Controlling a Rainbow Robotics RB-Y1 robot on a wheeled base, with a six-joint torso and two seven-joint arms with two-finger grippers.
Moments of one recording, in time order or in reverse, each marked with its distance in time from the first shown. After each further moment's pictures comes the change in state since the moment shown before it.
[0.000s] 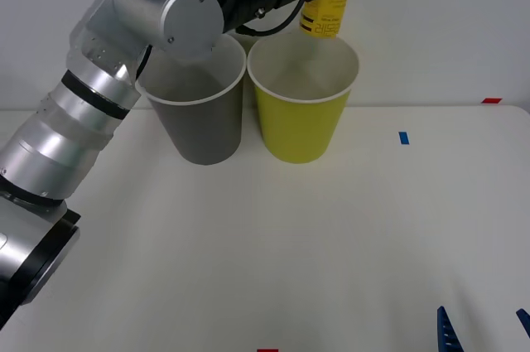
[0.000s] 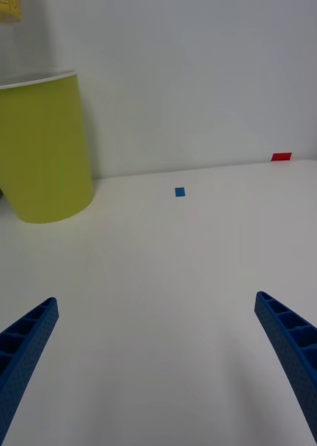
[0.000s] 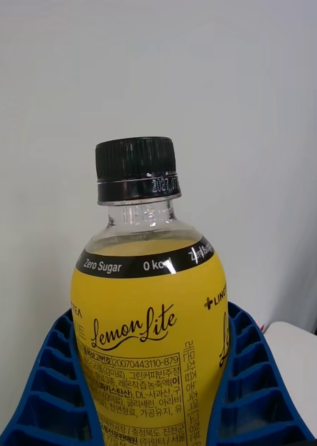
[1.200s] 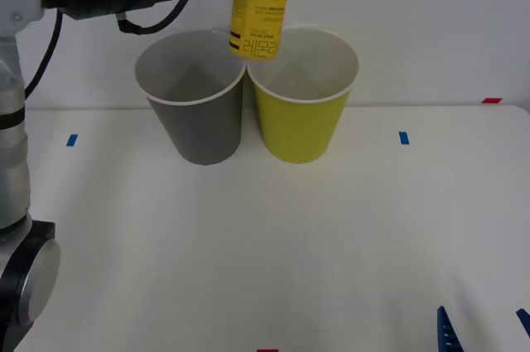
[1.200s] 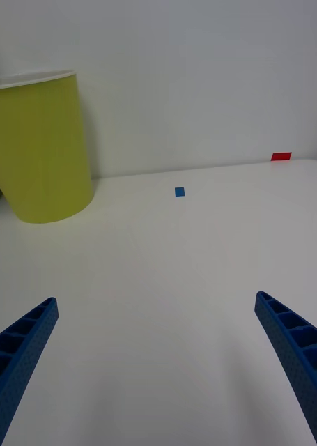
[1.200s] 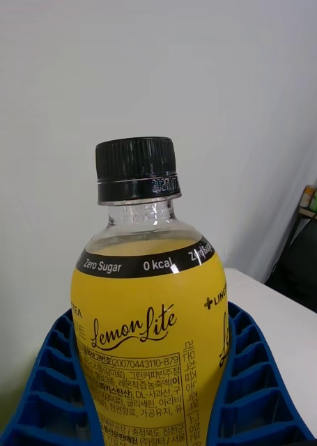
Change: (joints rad) right arm 0.000 0.000 0.000 0.000 0.000 0.000 0.000; left arm 0.175 -0.001 0.438 -0.474 0.092 0.697 0.080
